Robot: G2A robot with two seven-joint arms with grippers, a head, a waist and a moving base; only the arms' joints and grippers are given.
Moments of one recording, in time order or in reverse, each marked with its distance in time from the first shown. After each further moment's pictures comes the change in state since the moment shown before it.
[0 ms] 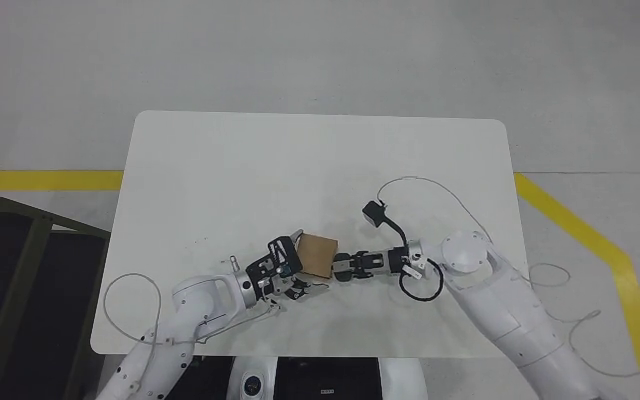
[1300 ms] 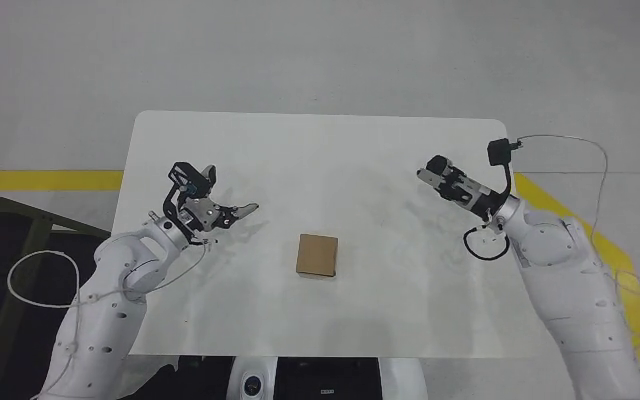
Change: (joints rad) left arm -0.118 0.029 -0.334 0.141 -0.302 0.007 -0.125; right arm -0.022 0.063 0.405 0.105 -0.473 -0.583 -0.569
